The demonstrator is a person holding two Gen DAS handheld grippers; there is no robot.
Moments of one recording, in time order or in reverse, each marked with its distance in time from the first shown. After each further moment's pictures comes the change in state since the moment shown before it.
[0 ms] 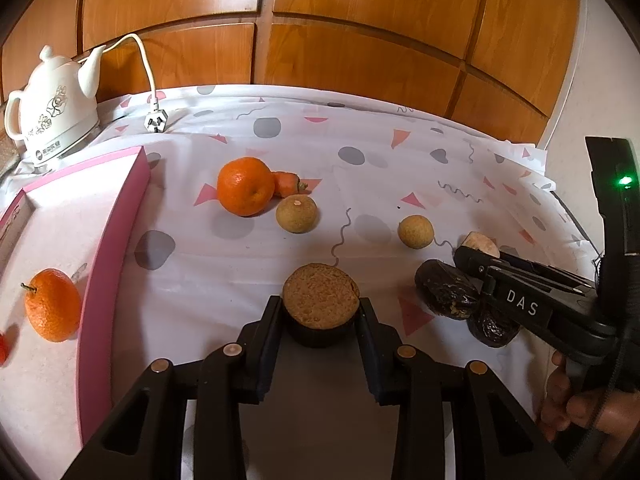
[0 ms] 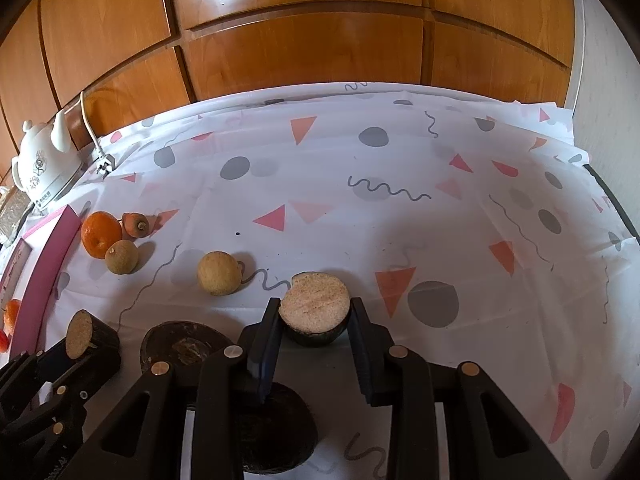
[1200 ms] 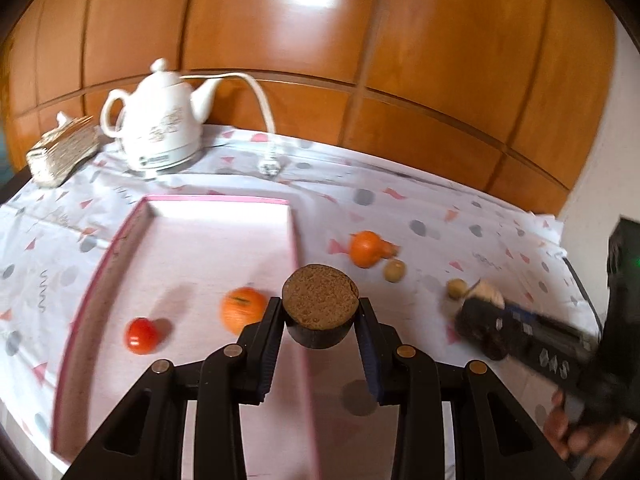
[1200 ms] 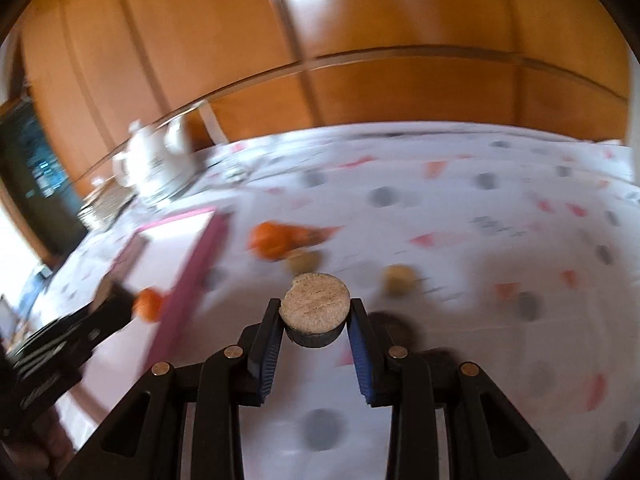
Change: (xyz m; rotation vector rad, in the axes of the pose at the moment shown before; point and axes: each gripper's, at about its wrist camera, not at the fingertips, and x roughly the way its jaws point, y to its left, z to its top) left arm -0.115 0.085 0.007 -0.171 -0.127 0.107; right arm -0.071 0.077 0.001 -0.099 -0.028 0.337
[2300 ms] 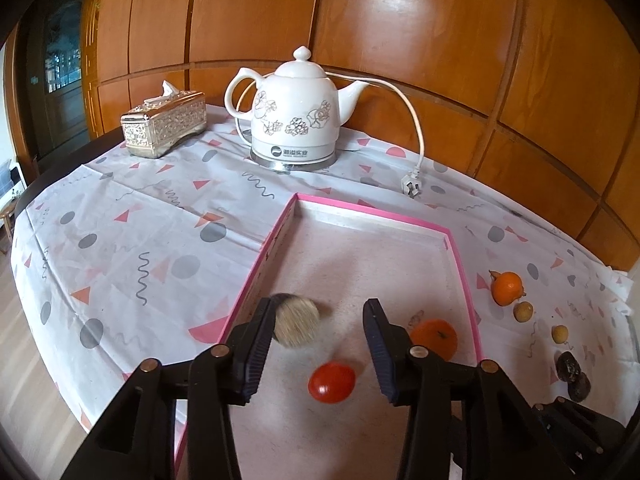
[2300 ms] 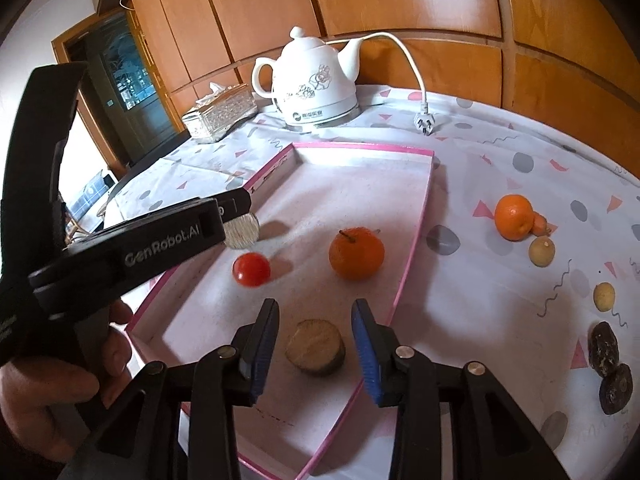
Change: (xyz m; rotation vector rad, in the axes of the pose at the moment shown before) left arm -0.006 0.104 0.006 -0.160 -0.025 0.255; right arm 0.045 0.155 -0.033 -0.287 0.134 0.215
